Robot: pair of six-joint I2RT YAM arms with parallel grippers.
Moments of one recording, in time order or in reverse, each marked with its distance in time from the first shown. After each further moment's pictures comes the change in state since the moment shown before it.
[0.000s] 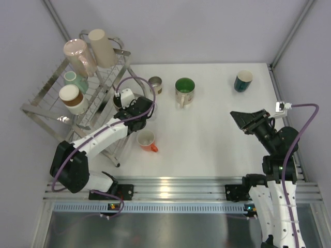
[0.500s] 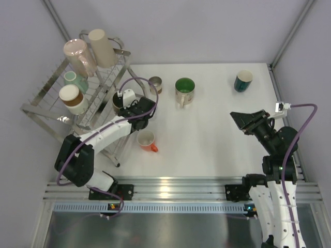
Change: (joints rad) left arm 0.011 0.073 -0.003 0.016 -0.067 0.018; right arm 0.004 -0.002 0.000 -0.020 0.015 -0.028
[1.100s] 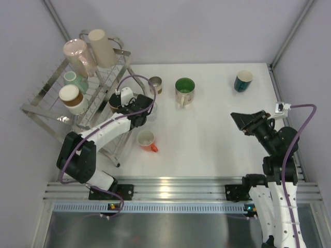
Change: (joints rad) left arm 0.057 0.042 0.011 0.001 0.024 0.013; right arm 0.006 -0.008 0.013 -0.040 0.023 -0.043
